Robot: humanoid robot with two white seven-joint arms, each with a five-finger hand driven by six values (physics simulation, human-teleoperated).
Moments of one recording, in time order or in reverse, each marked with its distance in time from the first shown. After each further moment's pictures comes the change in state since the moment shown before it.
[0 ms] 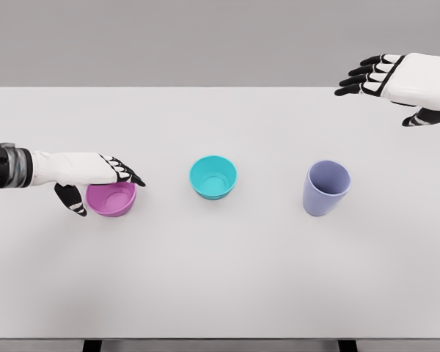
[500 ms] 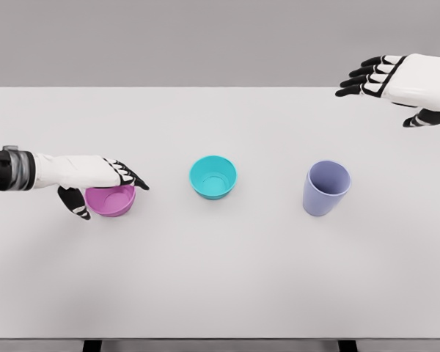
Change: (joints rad) left arm 0.005 0.000 -0.006 -0.014 0.017 0.003 0.000; right arm 0.005 -0.003 -0.002 -0.001 0.000 0.000 0.000
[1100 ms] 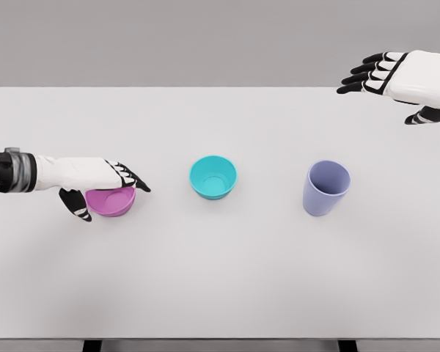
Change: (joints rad) left arm 0.005 0.000 -0.003 -0.012 0.007 0.004 0.000; right arm -0.011 -0.005 0.002 -0.002 0.000 0.000 0.000
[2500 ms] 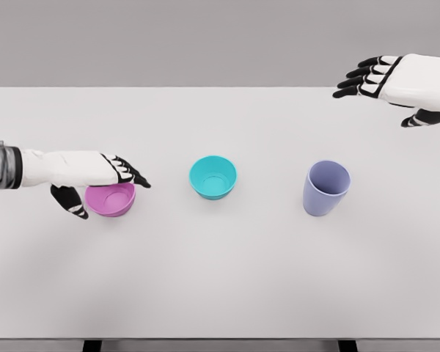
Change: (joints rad) left arm -0.023 0.073 0.014 -0.107 0.064 0.005 0.000; right arm -0.017 0.000 0.031 -0.001 0.000 0.000 0.000
